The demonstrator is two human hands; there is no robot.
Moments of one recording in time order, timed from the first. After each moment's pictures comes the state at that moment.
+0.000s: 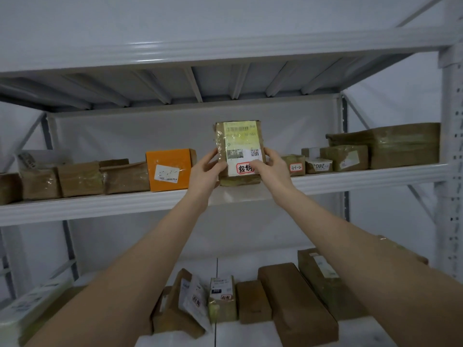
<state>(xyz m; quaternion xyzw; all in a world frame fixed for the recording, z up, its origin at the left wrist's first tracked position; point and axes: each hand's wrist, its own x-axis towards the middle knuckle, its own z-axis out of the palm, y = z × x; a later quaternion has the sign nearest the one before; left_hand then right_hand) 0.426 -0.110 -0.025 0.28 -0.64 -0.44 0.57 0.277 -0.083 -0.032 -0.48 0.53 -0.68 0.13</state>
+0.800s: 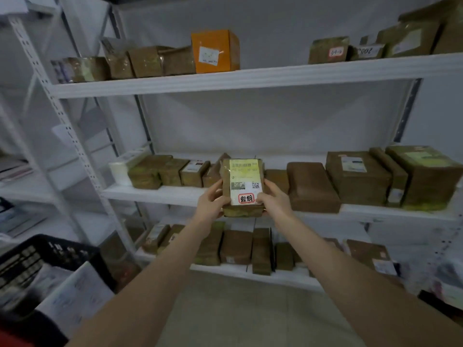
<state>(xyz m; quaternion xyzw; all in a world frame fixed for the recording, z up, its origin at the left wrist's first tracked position) 0.514 0.076 -0.299 0.49 -0.52 -0.50 0.49 0.353 0.085 -0.302 -0.44 0.59 -0.52 0.43</state>
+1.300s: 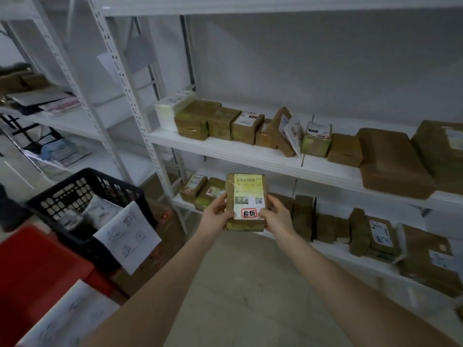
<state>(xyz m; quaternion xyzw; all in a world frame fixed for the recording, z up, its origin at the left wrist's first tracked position) 0.668 0.078 -0.430 0.57 -0.40 -0.54 0.47 0.507 0.060 -0.437 -0.42 0.62 -0.41 0.51</state>
